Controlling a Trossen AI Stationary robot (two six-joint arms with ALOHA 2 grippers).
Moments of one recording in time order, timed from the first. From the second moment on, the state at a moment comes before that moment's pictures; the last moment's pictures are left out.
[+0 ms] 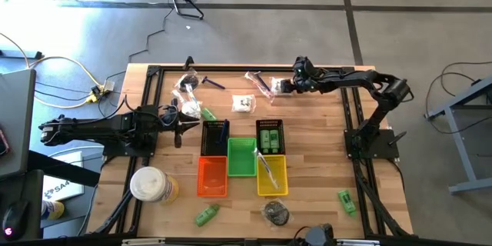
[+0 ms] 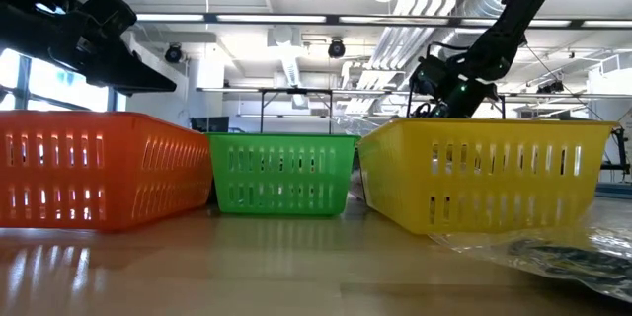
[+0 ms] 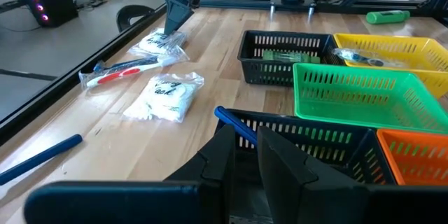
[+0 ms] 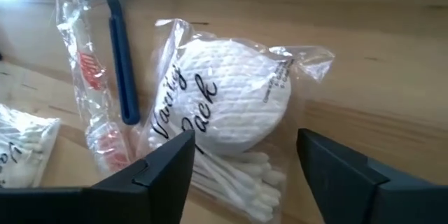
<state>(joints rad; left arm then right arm) 0.14 0.31 0.14 -0.05 -0.08 0.00 -0.78 1.70 0.77 0.03 -0.08 0.63</state>
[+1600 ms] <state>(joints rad) 0.14 0.31 0.14 -0.05 -0.08 -0.03 -0.72 1.22 0.77 -0.01 -0.08 0.45</state>
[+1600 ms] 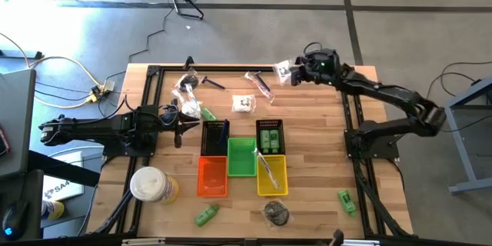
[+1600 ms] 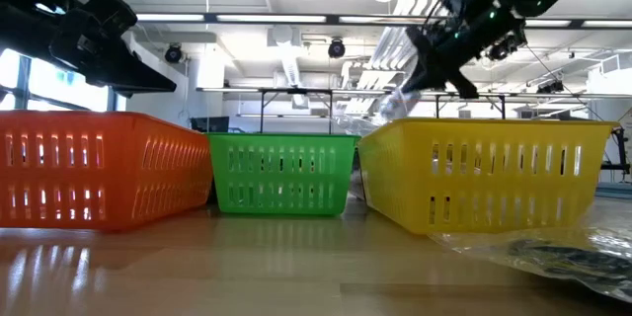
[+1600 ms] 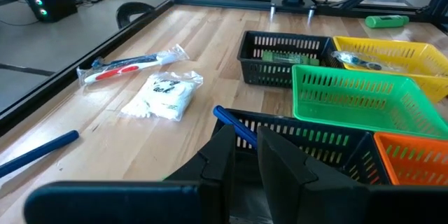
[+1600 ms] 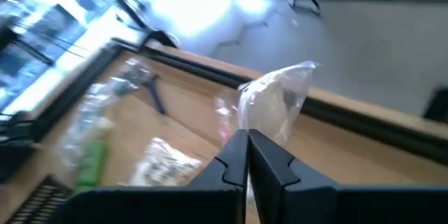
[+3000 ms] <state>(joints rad) 0.14 0.31 0.14 -0.05 -0.08 -0.03 -0.10 1.21 0.77 0.23 -0.06 0.44</state>
